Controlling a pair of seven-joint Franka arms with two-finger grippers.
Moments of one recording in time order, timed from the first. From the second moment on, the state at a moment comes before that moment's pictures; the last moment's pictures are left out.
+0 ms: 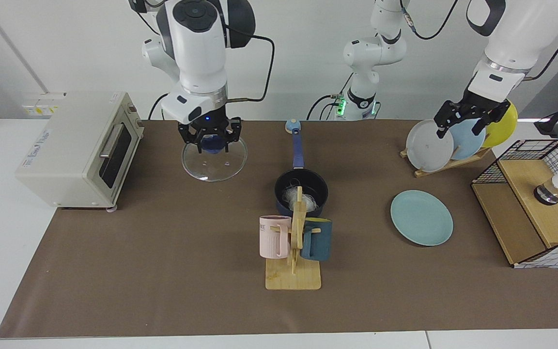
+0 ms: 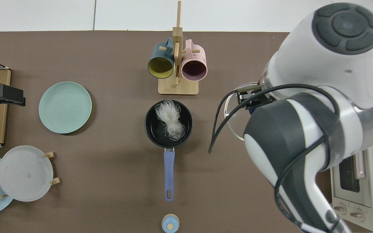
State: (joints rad) left arm 0.13 0.06 -0.13 -1.47 0.04 1.55 -0.03; right arm 0.35 0.26 0.02 -1.31 -0.06 1.52 0.30
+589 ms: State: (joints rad) left arm 0.13 0.06 -0.13 -1.47 0.01 1.55 -0.03; right arm 0.53 0.36 0.02 -1.30 -0.07 1.60 0.56
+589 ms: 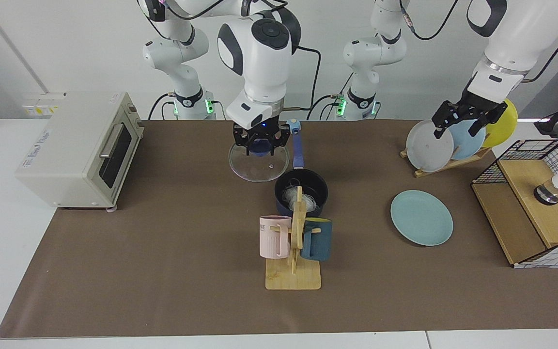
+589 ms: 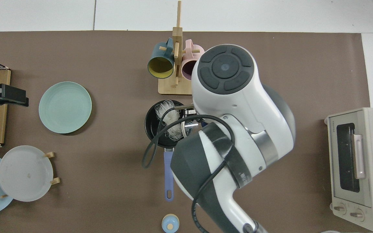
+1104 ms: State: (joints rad) left arm 0.12 0.06 -0.14 -1.47 0.01 1.55 -0.03; right arm 0.61 0.48 0.01 -1.27 -0.07 1.70 0.68
